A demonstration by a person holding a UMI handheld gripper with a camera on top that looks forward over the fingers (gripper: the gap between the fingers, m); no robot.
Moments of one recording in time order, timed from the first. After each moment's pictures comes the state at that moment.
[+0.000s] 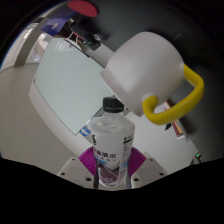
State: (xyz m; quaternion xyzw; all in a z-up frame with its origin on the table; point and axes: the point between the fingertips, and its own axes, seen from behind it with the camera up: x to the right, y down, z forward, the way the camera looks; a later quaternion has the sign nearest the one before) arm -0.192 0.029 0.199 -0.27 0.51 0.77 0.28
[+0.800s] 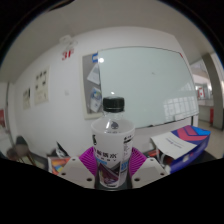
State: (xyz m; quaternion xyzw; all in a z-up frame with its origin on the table) arm 0.013 0.032 0.236 -0.73 0.01 0.07 0.68
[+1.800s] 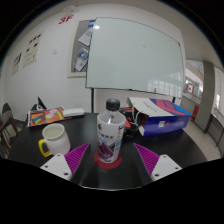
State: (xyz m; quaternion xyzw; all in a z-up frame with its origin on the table) arm 0.080 -0.060 0.078 -0.84 0.01 -0.06 0.54
